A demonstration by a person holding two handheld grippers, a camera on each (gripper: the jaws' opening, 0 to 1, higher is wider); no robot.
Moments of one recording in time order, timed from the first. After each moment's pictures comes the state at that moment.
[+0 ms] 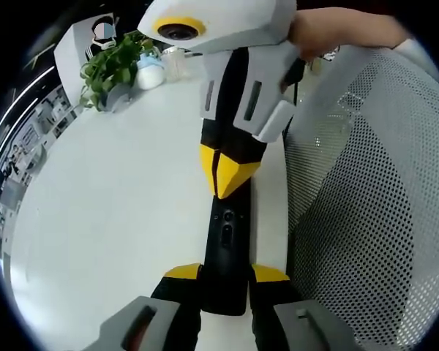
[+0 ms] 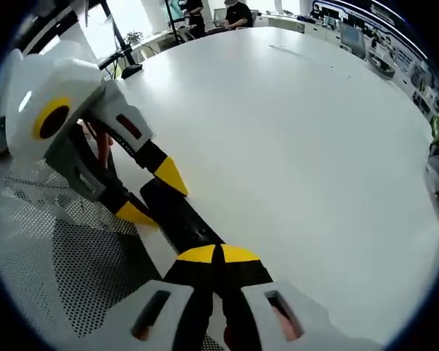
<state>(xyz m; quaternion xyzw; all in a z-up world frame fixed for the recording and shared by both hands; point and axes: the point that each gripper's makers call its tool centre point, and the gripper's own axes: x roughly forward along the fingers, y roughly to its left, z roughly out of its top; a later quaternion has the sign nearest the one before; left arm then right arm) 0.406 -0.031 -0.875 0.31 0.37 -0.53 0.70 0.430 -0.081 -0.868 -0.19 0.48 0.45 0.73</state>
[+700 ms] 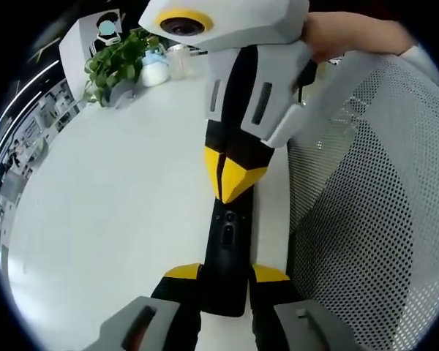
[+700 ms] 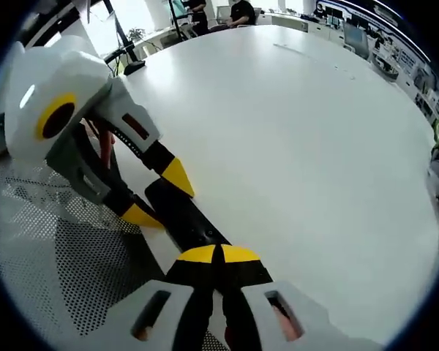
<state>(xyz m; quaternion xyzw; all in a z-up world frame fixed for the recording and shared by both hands) 0.407 -0.031 -0.875 0.30 0.38 -0.52 0.70 0.425 -0.075 -0.866 -0.19 0.49 0.46 0.72</state>
